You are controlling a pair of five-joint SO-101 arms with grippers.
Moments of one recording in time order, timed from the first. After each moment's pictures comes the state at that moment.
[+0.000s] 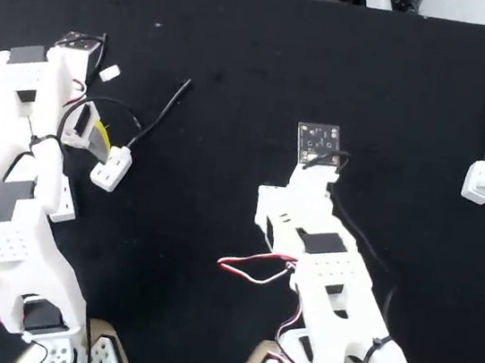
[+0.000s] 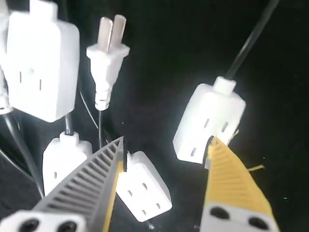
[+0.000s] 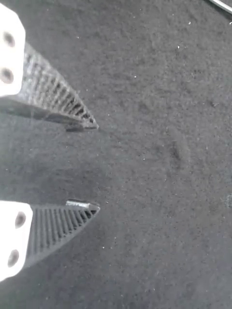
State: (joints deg) left arm -19.1 20.5 -9.1 82.6 -22.4; right arm -11.8 -36.4 72.0 23.3 -8.9
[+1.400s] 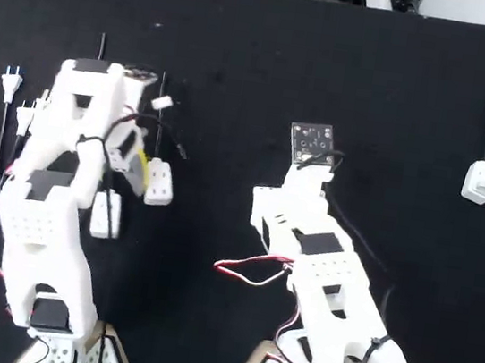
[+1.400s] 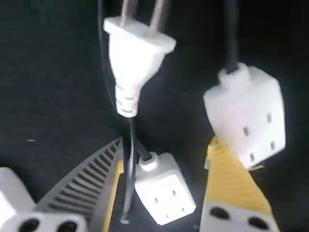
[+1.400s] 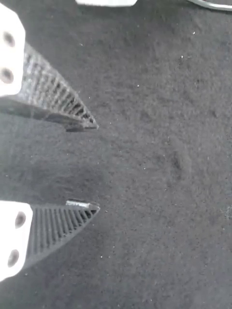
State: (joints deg) left arm -7.4 29.4 -10.0 88.0 -20.0; right arm -13.5 -36.4 72.0 23.3 -8.9
